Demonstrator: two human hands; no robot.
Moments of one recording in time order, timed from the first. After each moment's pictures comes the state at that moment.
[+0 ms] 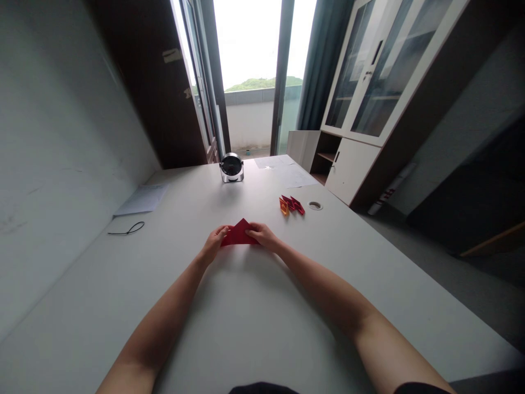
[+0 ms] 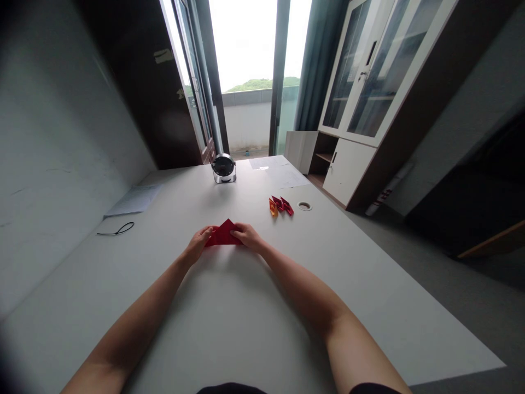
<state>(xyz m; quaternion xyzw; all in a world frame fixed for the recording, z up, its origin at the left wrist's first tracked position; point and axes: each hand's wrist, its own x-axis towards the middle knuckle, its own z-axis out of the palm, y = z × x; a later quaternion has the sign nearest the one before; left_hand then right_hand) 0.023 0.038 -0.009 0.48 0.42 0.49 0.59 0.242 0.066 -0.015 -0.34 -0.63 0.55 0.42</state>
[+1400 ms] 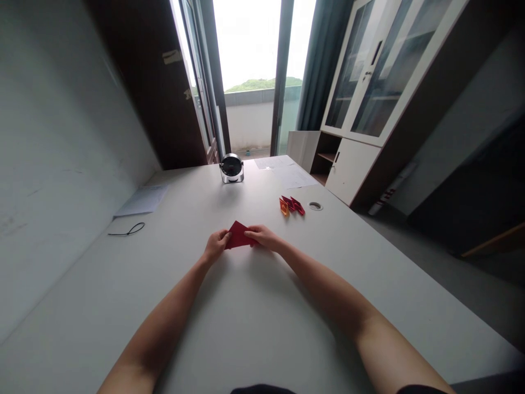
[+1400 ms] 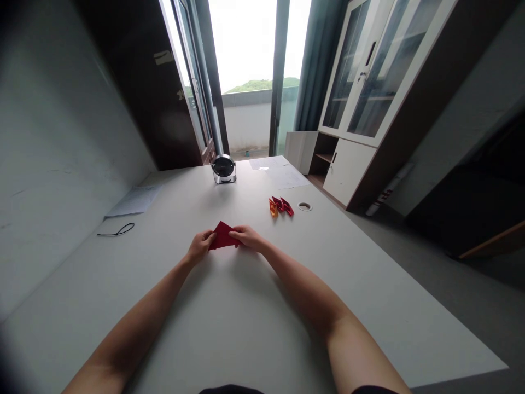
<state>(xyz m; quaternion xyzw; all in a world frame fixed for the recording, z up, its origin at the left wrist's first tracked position) 0.021 0.040 -0.021 0.61 0.49 0.44 0.44 0.246 0.067 -0.010 -0.36 -0.65 0.58 0.33</state>
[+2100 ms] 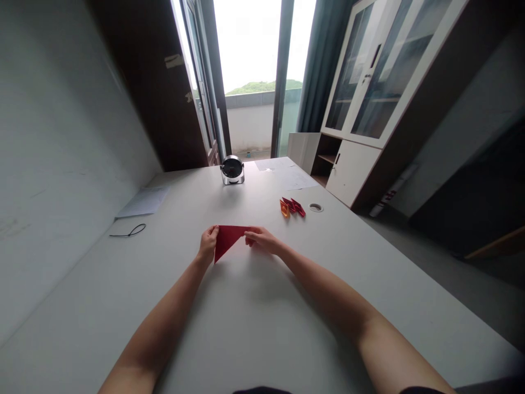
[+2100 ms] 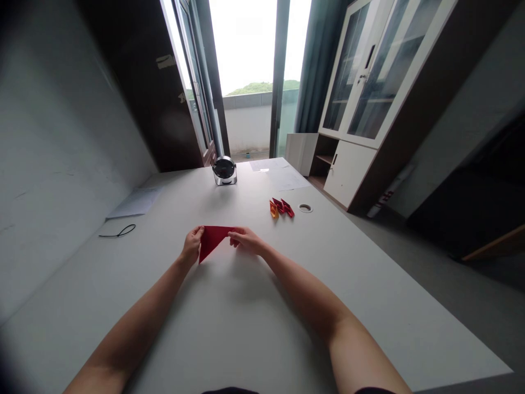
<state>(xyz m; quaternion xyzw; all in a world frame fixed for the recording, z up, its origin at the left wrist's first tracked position) 0.013 0.049 -0.019 0.39 0.44 0.61 0.52 0.243 0.059 -0.006 -0.29 -0.63 0.62 0.37</state>
